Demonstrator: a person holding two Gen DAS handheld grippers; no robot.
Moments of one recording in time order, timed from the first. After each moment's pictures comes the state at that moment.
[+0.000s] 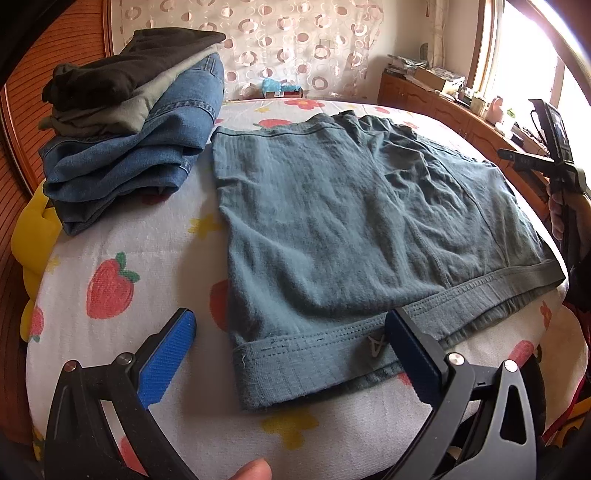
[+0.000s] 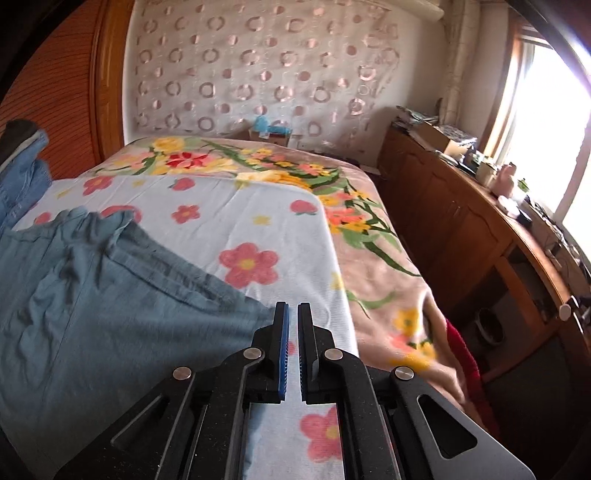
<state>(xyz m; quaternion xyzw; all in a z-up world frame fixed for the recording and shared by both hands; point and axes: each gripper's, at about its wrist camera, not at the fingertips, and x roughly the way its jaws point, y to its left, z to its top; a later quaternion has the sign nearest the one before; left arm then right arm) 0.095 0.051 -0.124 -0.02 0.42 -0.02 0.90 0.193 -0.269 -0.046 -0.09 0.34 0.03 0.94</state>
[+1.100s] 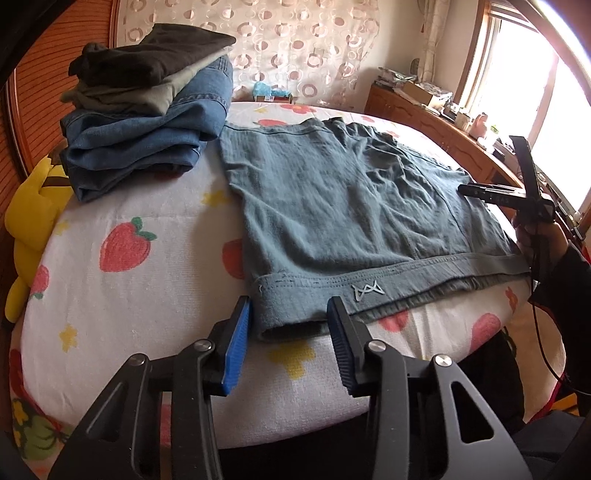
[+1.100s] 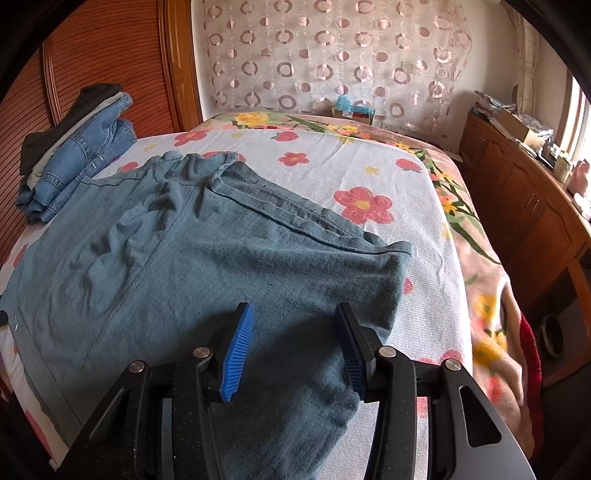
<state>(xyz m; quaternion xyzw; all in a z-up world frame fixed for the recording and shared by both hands) 0.053 0.068 -0.117 -0.07 0.41 -0.06 0.91 0.149 -0.268 -0.054 -0.09 0.38 0.20 0.90</state>
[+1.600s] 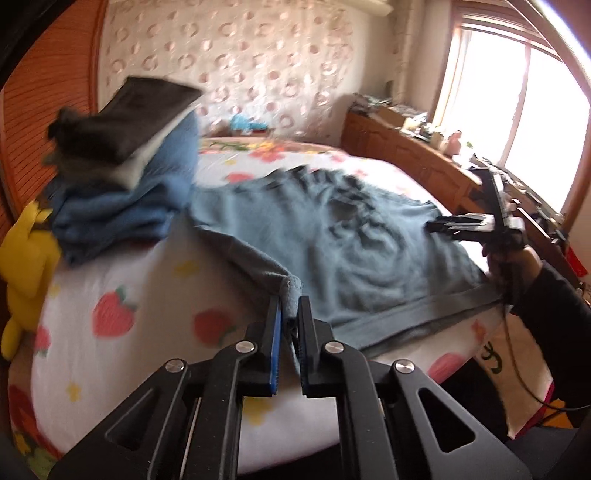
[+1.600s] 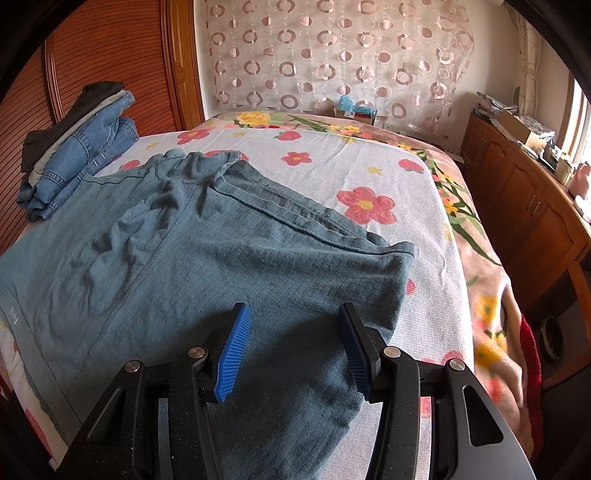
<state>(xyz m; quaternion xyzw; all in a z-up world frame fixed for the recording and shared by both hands) 0.067 0.044 -0.070 -0.05 0.35 -0.10 0.93 0.159 -0.259 -0.059 -0.10 0.38 0.19 0.90</state>
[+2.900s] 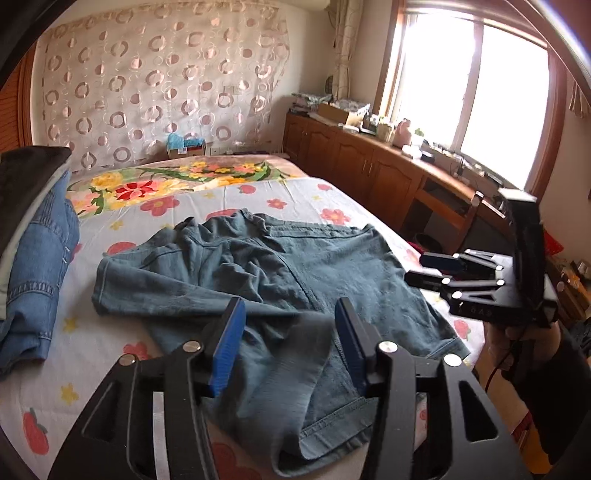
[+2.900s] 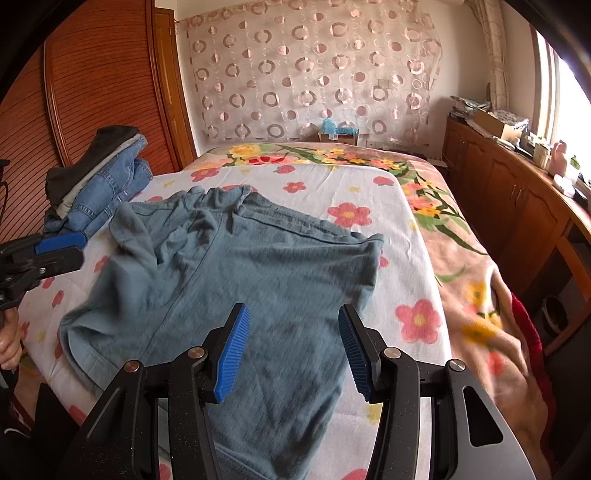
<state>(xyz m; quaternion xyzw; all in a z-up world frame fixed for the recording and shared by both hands) 0.149 -0.053 -0.046 -0.02 0.33 -0.19 0.92 0.094 -0.266 -0.039 -0.04 0.34 0.17 0.92</state>
